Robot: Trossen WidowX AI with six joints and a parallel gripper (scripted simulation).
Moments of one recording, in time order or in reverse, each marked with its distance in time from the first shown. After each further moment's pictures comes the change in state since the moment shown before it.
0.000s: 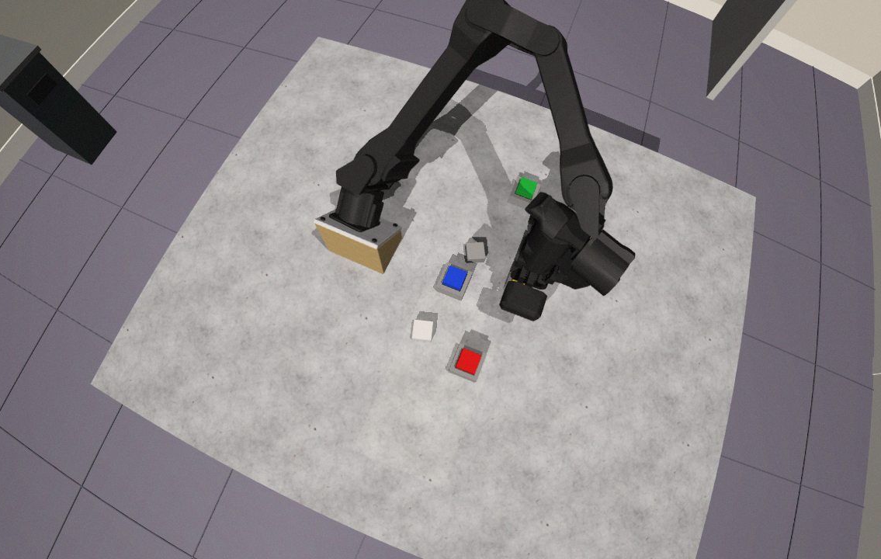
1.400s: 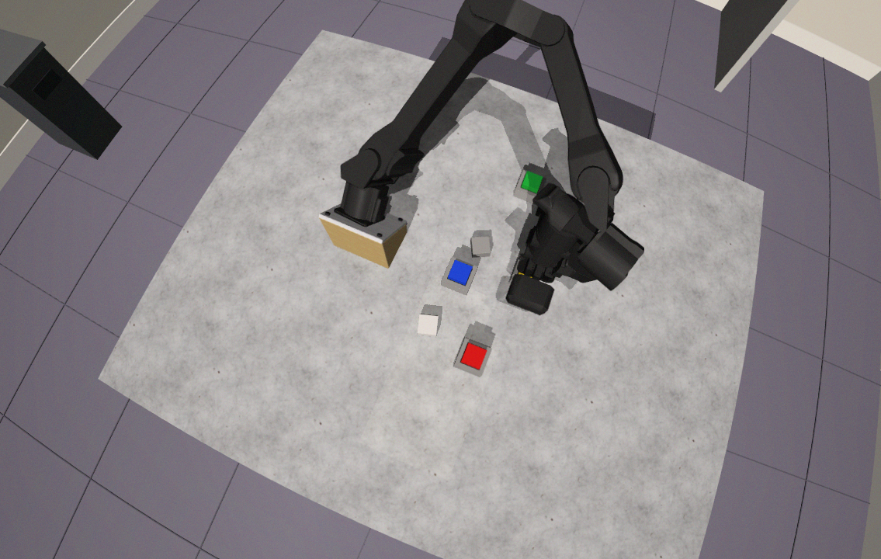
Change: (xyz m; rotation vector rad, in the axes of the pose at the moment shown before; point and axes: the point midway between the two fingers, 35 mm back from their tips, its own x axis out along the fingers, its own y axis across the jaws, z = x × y) arm -0.008 0.000 0.000 0.001 0.000 0.000
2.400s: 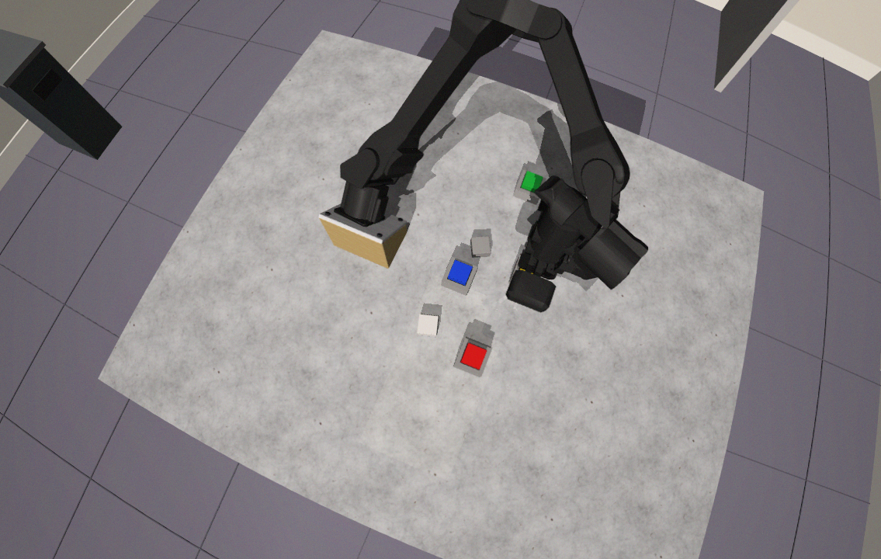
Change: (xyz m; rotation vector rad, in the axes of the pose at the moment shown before) arm -0.017 -0.001 -0.001 0.017 -0.003 0.006
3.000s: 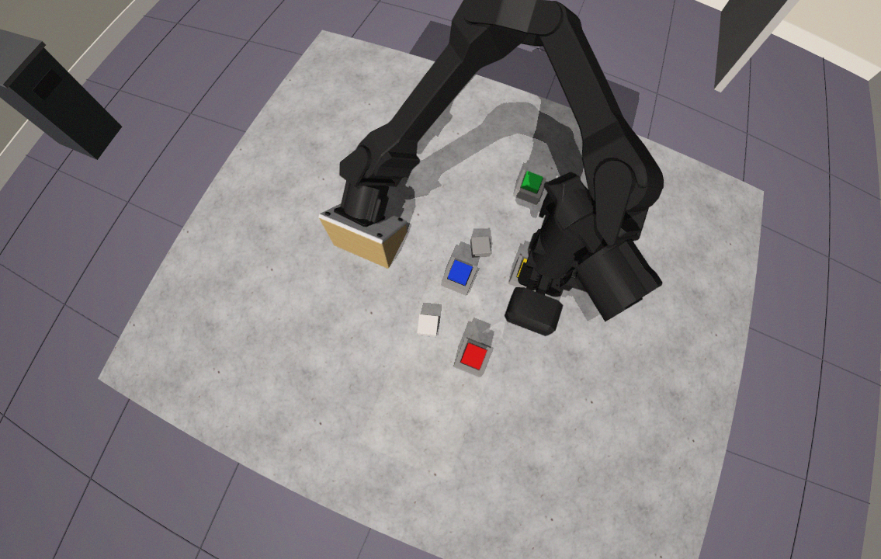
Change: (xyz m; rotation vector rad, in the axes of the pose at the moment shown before) arm -0.072 -0.052 0.001 -0.019 -0.001 -0.021
